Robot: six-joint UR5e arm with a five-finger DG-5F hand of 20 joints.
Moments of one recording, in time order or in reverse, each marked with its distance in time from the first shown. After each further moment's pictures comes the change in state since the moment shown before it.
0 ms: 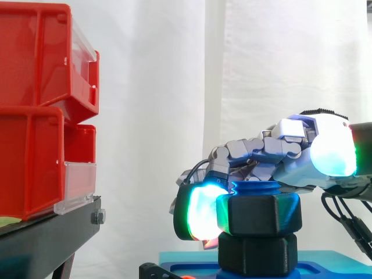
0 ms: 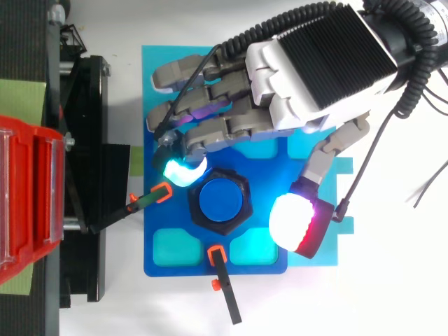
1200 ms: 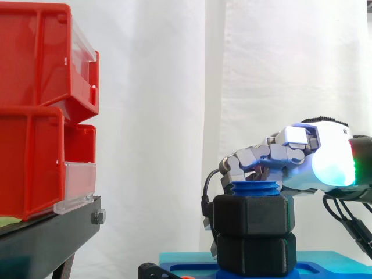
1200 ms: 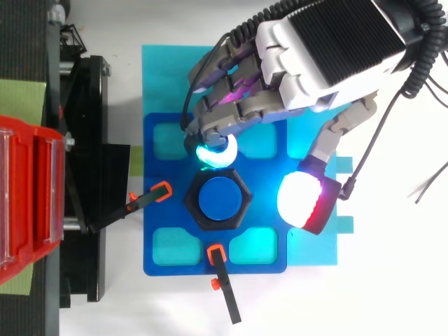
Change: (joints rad) arm -0.030 0.000 -0.007 0.004 -0.026 -0.006
